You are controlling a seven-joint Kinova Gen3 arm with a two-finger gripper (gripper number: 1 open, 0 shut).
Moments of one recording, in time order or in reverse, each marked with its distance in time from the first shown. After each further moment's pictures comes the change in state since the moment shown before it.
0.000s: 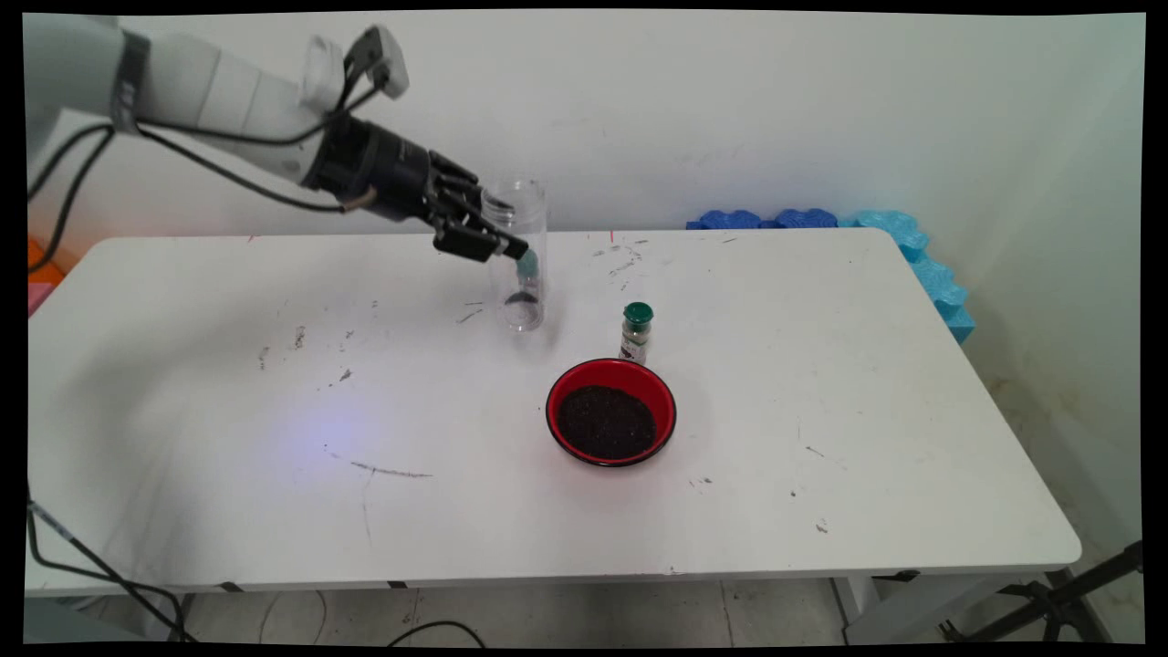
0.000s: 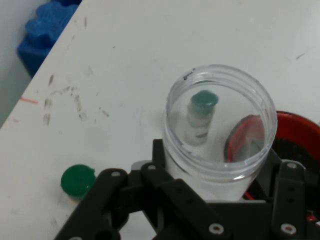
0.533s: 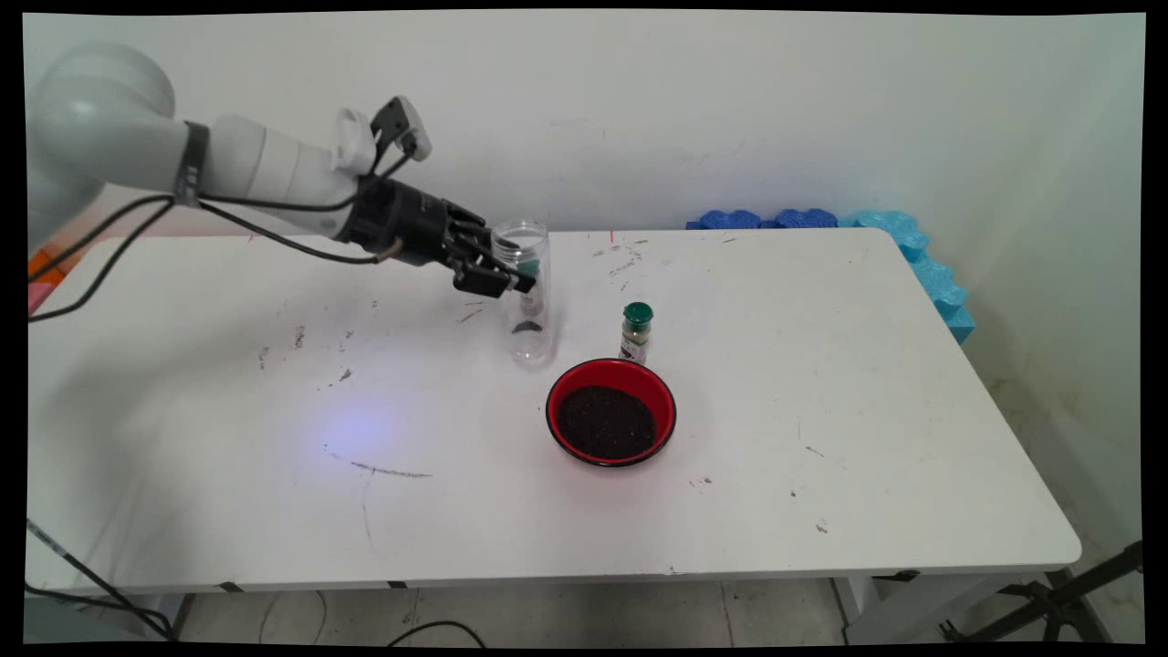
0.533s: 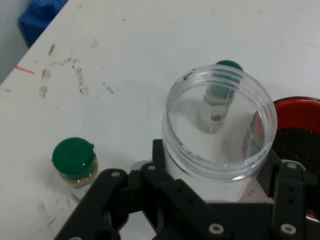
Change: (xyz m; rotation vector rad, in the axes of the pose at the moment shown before) arm -0.045 -0.006 0.045 0.019 0.003 -0.067
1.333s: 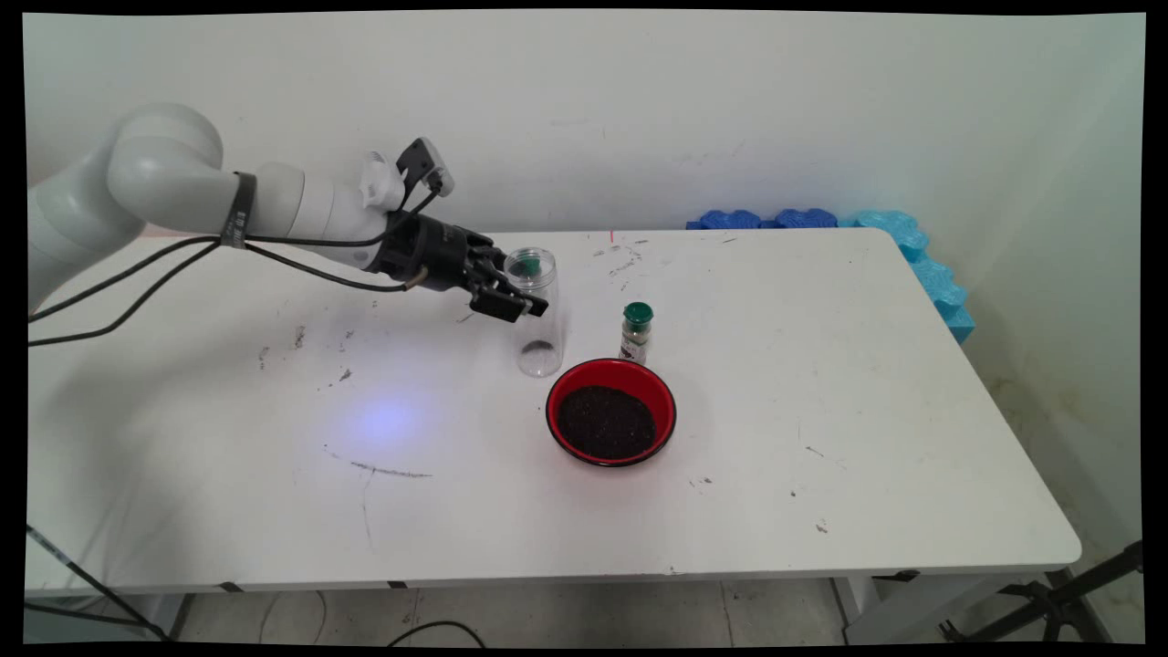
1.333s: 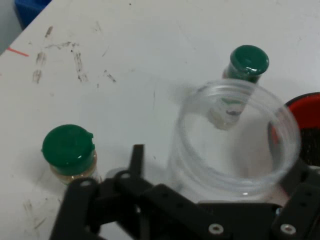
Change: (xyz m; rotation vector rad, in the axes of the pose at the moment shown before) arm -0.027 -0.008 0.040 0.000 0.013 -0.043
